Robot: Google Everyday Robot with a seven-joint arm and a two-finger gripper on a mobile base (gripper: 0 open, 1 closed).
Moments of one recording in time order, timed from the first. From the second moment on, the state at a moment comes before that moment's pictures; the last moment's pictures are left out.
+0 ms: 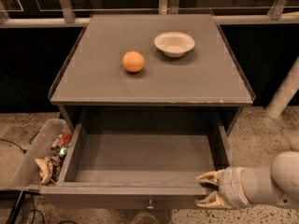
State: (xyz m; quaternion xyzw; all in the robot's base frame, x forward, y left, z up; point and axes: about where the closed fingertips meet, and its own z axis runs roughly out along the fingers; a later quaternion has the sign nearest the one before) arm 0.363 -0.170 0.635 -0.65 0.68 0.12 0.31
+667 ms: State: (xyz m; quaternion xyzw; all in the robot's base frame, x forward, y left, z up) arm 0.356 -0.171 0.634 -0.65 0.69 0.12 0.31
